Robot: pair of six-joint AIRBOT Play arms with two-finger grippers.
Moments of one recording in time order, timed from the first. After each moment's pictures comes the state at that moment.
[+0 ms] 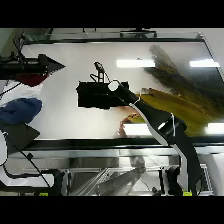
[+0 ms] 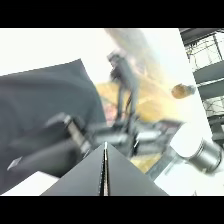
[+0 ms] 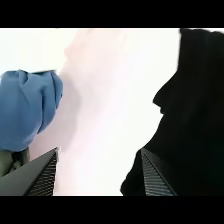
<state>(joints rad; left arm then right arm) 0.21 -1.52 1.61 0.50 -1.40 -1.15 0.60 -2.08 1.87 -0.44 0.62 1.26</state>
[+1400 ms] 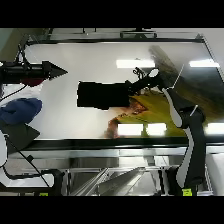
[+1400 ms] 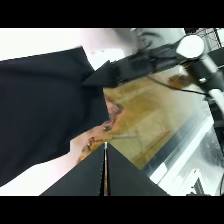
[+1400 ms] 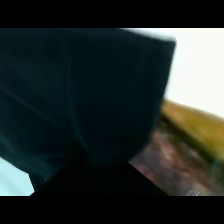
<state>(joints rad) 0.19 -1.51 1.55 0.50 -1.41 -1.08 0.16 -2.18 1.87 -0.72 1.20 1.47</state>
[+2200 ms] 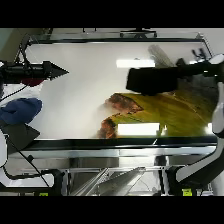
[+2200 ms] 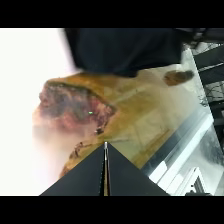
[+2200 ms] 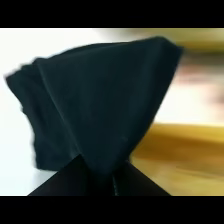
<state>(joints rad) 0.19 -1.51 1.55 0.50 -1.41 -1.08 -0.38 -1.81 1.79 -0.99 1.19 1.72</state>
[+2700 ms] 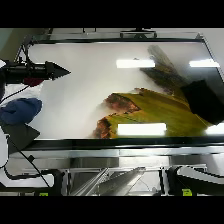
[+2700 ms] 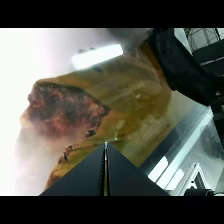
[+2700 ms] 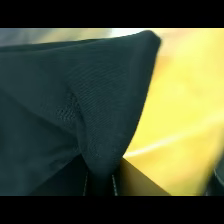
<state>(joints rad) 0.16 -1.51 1.55 0.50 -1.40 -1.07 -0.89 -1.36 1.08 -1.40 0.82 2.00</state>
